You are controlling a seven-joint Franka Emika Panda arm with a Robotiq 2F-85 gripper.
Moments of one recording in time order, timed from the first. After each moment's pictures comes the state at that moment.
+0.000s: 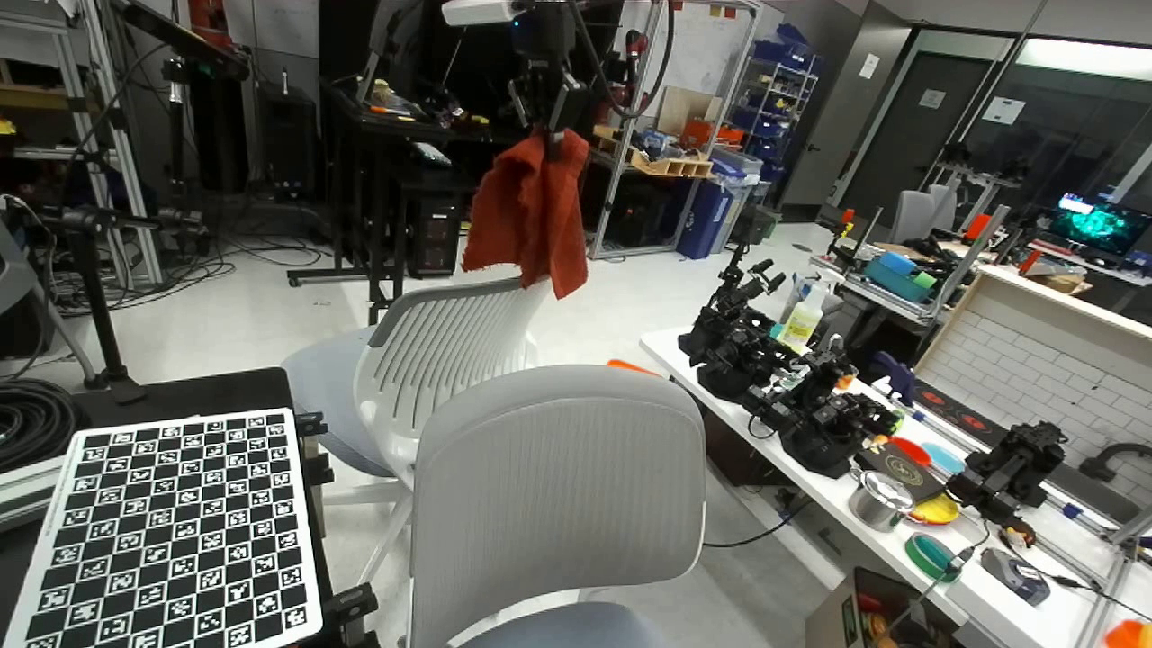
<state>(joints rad) 0.23 0.20 0.12 -1.64 -0.25 2.03 0.30</state>
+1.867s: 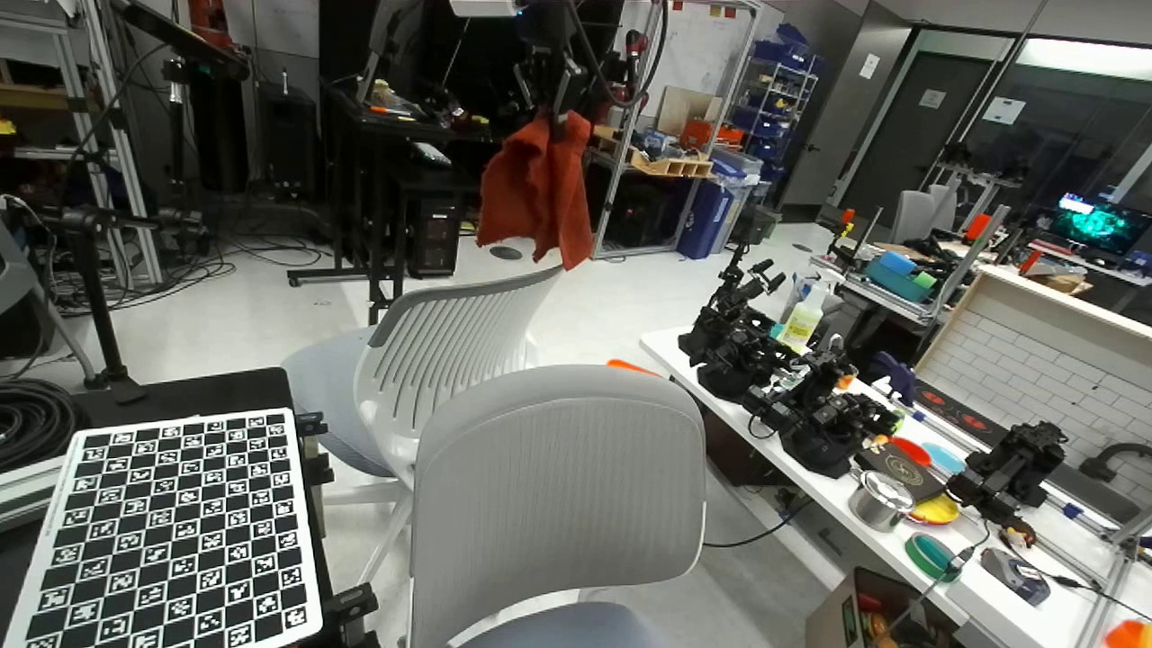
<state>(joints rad) 0.28 0.29 0.13 -1.50 -0.25 2.04 0.34</state>
